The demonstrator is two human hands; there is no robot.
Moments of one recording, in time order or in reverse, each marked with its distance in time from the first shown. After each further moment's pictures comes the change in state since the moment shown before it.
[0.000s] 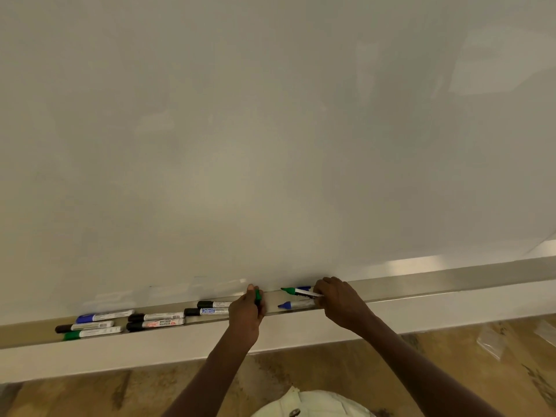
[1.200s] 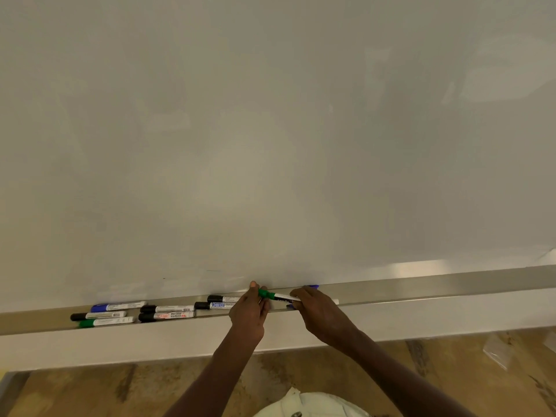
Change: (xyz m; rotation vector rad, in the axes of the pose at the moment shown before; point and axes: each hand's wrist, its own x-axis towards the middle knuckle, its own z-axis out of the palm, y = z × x) left_hand -0.009 0.002 -0.012 -0.178 0.000 0.013; right_hand -0.003 -0.073 0.014 0.094 0.119 -0.164
